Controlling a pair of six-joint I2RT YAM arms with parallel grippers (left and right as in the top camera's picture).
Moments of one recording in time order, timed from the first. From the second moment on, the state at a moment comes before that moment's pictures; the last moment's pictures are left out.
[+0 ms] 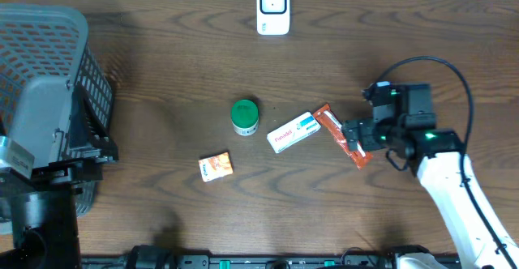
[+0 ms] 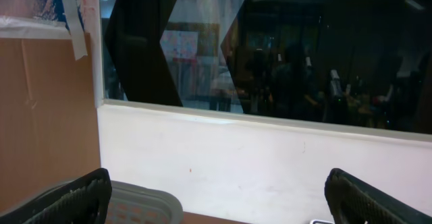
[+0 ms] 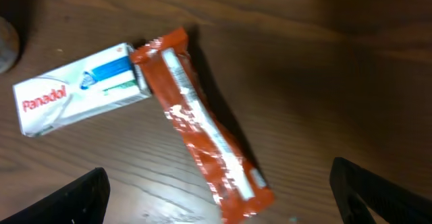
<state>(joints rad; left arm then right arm) -0.08 0.57 1.27 -0.47 -0.22 -0.04 0.06 1.29 0.85 -0.62 -0.19 -0.10</state>
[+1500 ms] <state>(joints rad) -0.07 0.57 1.27 -0.48 -0.22 -0.04 -0.13 1.79 0.88 -0.53 -0.66 -0.49</state>
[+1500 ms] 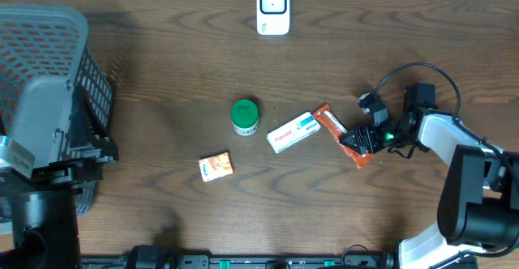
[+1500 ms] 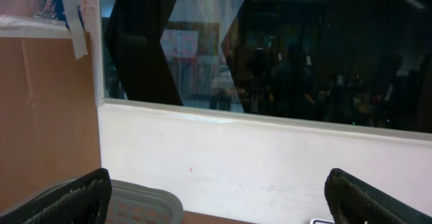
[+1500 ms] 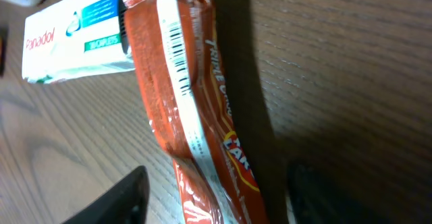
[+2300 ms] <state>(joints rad) 0.06 0.56 1.27 -0.48 -0.22 -0.04 -0.13 1.81 0.86 -0.58 -0.67 -0.45</state>
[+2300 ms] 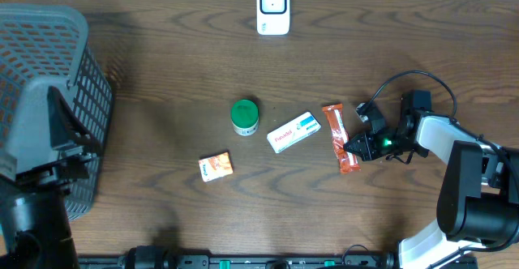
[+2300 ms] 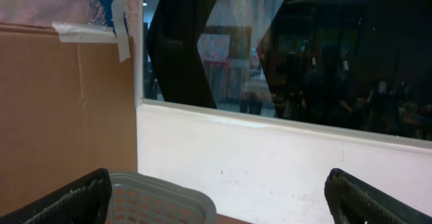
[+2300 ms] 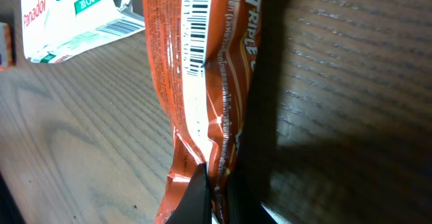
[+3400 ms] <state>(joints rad) 0.06 0.11 1.01 -0.44 -0.08 -0.04 -0.02 1.15 0.88 -0.93 -0.79 -0.43</state>
